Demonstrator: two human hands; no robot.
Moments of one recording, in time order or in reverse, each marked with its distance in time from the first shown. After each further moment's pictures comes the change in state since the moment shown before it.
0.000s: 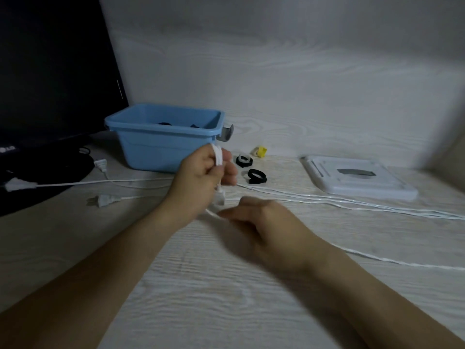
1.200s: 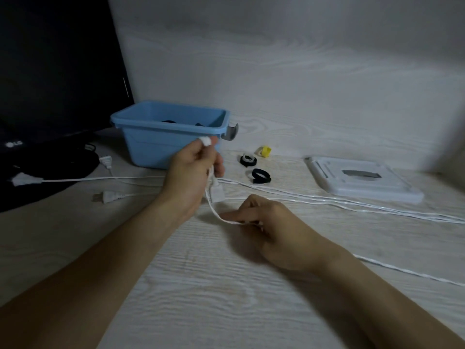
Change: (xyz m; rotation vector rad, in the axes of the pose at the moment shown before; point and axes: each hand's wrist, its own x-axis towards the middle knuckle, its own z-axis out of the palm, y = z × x) left_hand 0.005 0.005 -0.006 -0.176 0.206 -0.079; right_hand -0.003 0.006 -0.001 0.189 -0.094 0.068
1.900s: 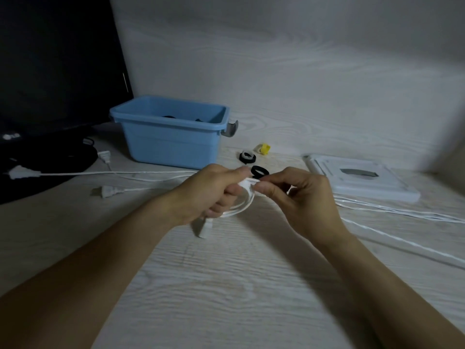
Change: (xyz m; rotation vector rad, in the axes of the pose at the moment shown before) left_hand -0.016 0.007 0.001 0.250 -0.587 -0.334; right_hand 0.003 0.008 -0.022 0.127 0.614 0.058
